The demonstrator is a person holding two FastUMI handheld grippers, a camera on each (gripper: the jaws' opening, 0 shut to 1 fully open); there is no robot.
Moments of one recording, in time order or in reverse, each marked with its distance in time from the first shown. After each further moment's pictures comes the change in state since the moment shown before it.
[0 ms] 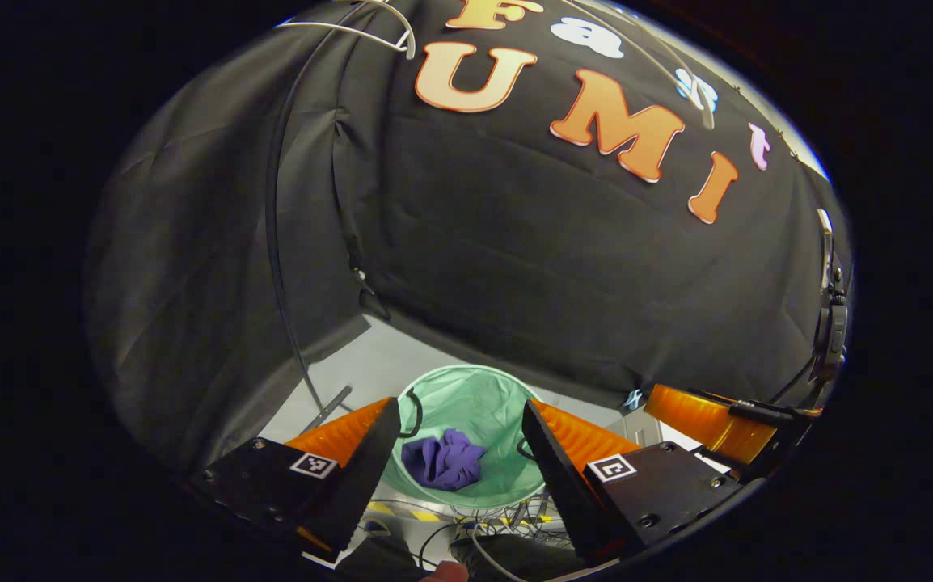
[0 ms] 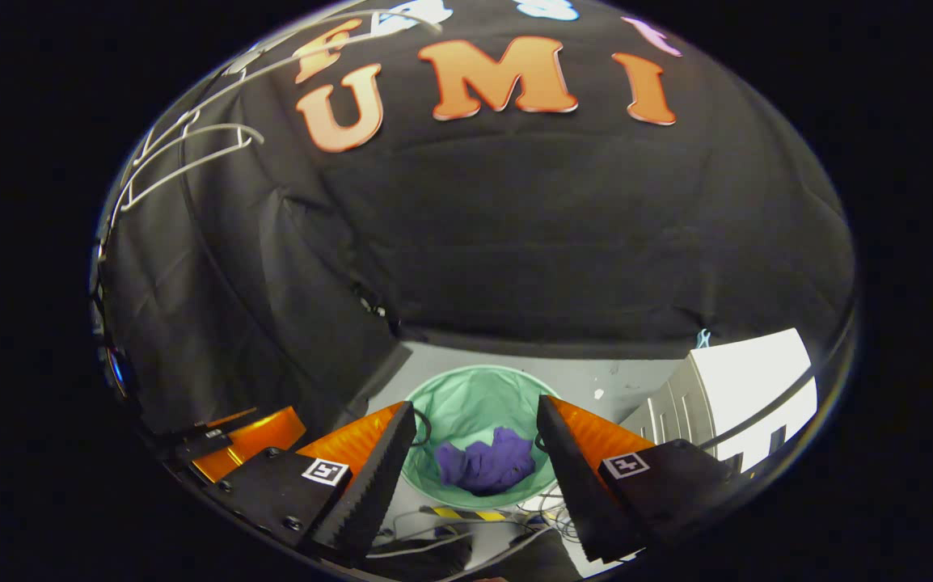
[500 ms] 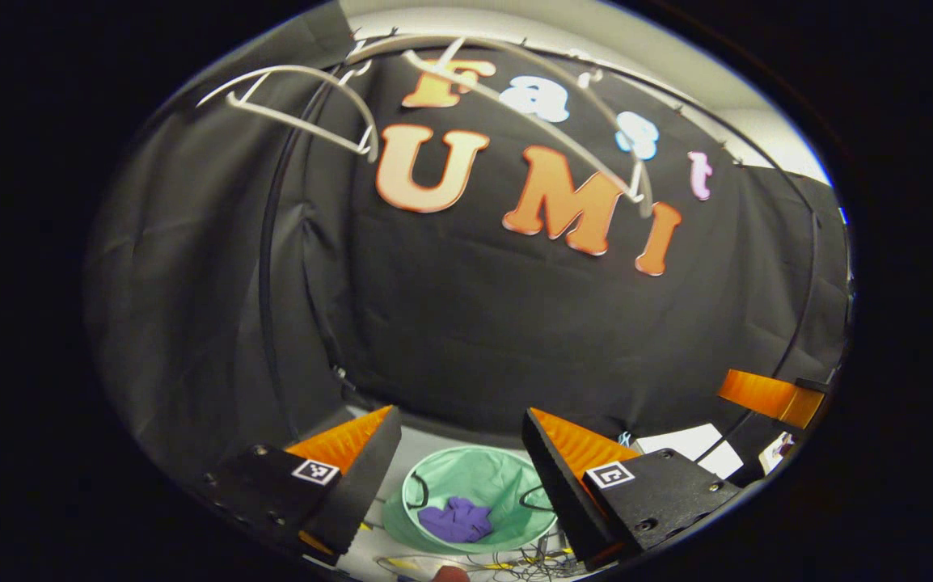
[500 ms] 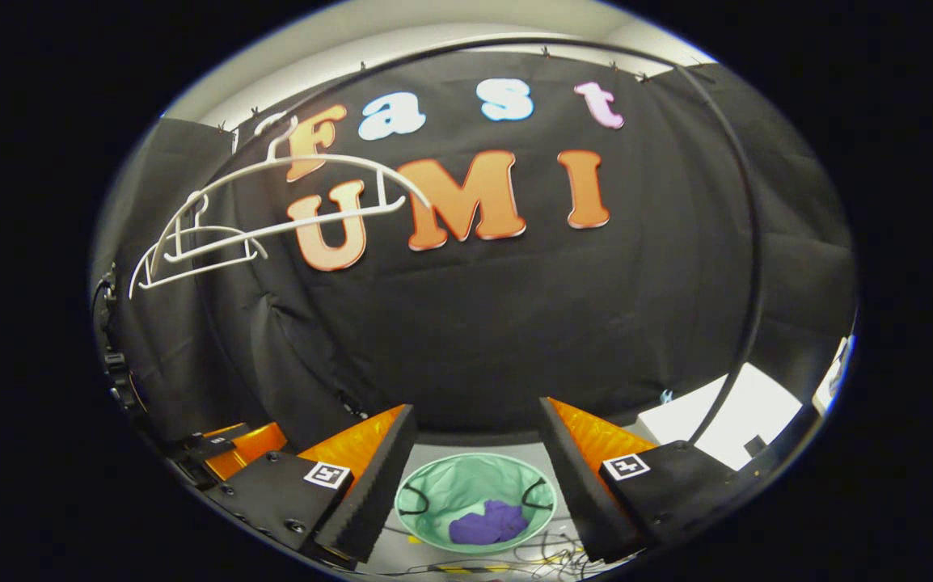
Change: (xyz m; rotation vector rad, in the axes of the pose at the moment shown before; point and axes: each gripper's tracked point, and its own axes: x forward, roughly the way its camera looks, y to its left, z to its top) left arm -0.058 -0.017 0.104 0.150 -0.311 -0.104; right arm -0.137 -0.012 0.090 0.001 -0.407 -0.110
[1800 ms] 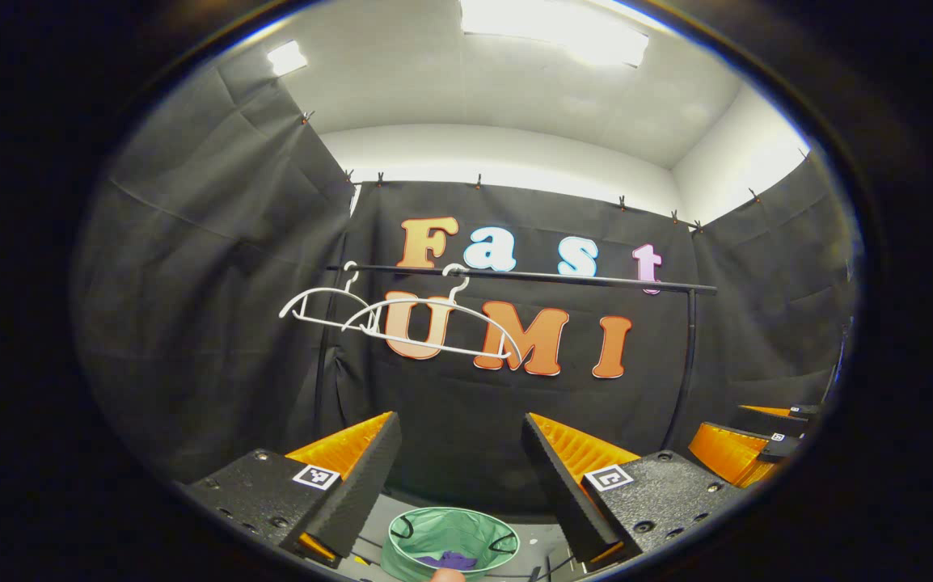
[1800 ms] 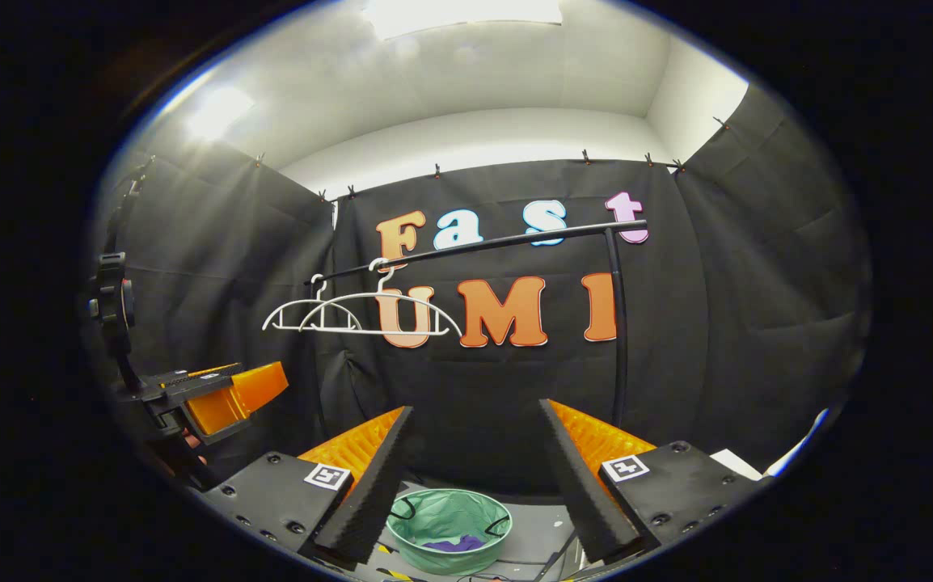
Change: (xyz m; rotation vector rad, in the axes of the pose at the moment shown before) left arm -0.274 -0.172 0.071 0.085 -0.484 0.165; right arm -0.258 -0.101 0.066 -0.105 -0.291 0.313
